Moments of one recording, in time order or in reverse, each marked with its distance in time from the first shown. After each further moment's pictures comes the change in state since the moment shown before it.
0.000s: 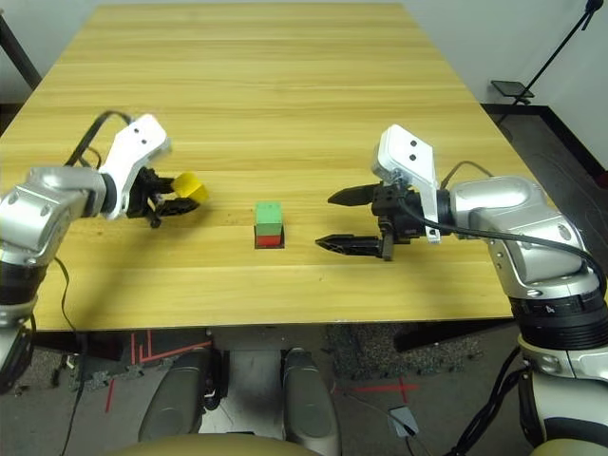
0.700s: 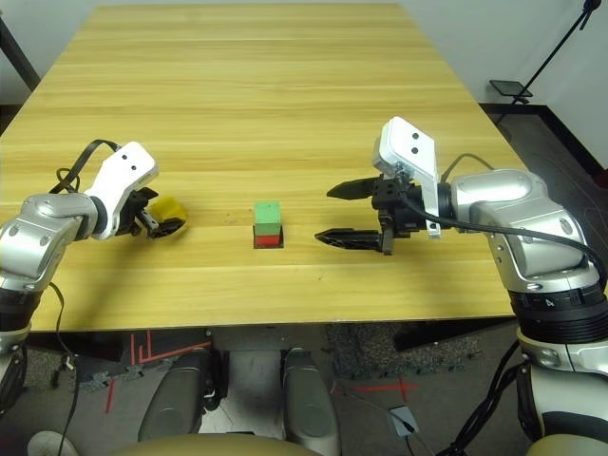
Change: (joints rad) left arm 0.316 0.007 0.056 0.069 0.158 -0.125 0.222; right arm -0.068 0.021 0.010 0.019 -0.005 -0.002 -0.025
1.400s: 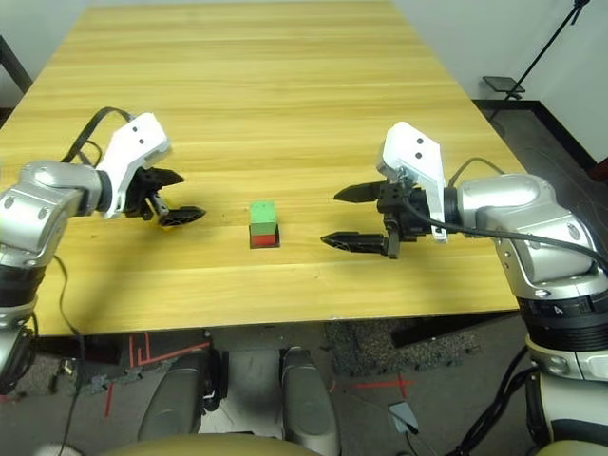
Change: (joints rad) left arm -0.036 0.022 0.042 -0.109 -0.002 0.121 -0.133; right arm 0.015 -0.022 -0.005 -0.004 0.000 0.001 -0.011
